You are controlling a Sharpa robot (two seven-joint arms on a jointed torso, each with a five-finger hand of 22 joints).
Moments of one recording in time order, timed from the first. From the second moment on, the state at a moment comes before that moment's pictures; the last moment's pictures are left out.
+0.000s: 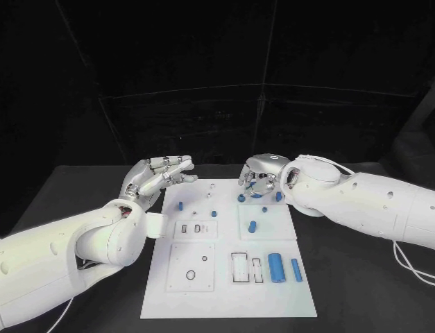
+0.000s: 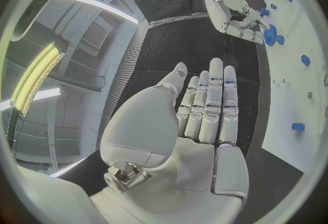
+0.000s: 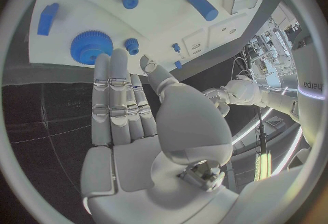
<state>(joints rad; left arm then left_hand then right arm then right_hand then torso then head) 1.13 -0.83 0.01 1.62 0.03 -0.45 0.54 1.36 0.04 0.10 -0.04 0.05 0.98 0.20 0.11 0.07 1.07 0.14 0.17 0.06 1.19 0.08 0.32 0.18 0.18 0.90 0.21 0.35 0.15 1.27 -0.66 -0.03 1.29 -1.56 -0.17 -0.07 1.24 -0.04 0.22 -0.27 0.17 1.05 0.15 0.07 0.07 1.18 0.09 0.06 0.07 1.46 -0.01 0.45 0.33 0.17 1.09 0.10 0.74 0.39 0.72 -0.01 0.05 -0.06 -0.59</state>
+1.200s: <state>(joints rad) 1.13 -0.83 0.01 1.61 0.02 -0.44 0.53 1.35 0.04 0.10 -0.04 0.05 0.98 0.20 0.10 0.07 1.06 0.14 0.15 0.06 1.19 0.09 0.31 0.19 0.18 0.91 0.21 0.35 0.15 1.27 -0.60 -0.03 1.23 -1.61 -0.06 -0.09 1.25 -0.02 0.33 -0.26 0.17 1.07 0.15 0.07 0.07 1.18 0.08 0.10 0.07 1.46 -0.01 0.73 0.53 0.17 1.09 0.09 0.90 0.48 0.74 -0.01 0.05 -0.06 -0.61</state>
